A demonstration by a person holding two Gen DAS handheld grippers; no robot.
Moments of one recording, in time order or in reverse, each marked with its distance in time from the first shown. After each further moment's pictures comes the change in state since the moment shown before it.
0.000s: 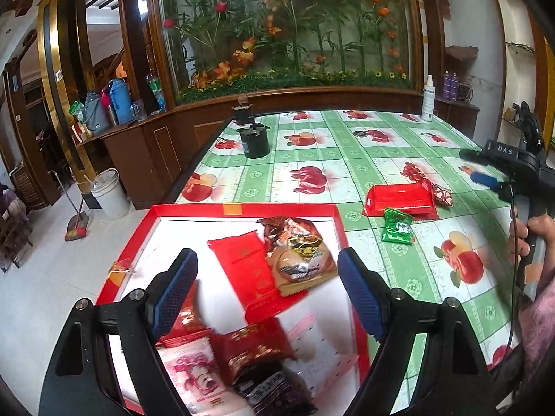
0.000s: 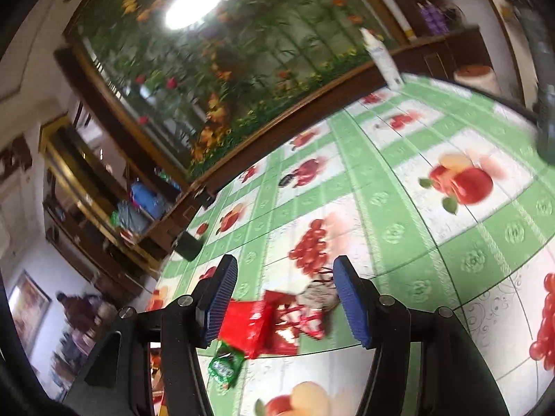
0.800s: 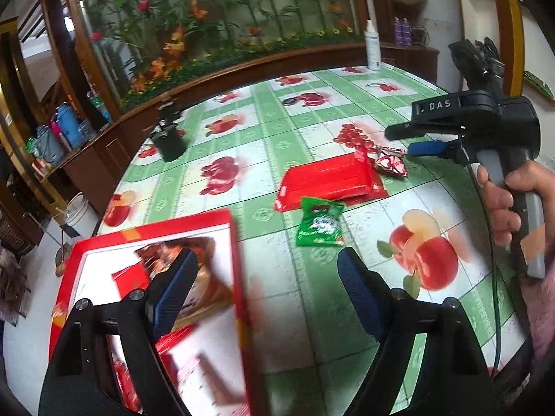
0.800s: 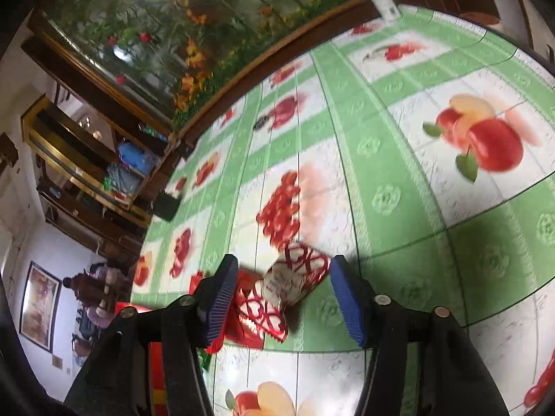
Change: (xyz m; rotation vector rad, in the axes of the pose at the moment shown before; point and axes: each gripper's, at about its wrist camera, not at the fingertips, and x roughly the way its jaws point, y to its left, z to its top) left arm 0.041 -0.106 0.017 0.226 0.108 -0.092; right arm 0.053 -0.016 0.007 -0.008 0.282 -0.012
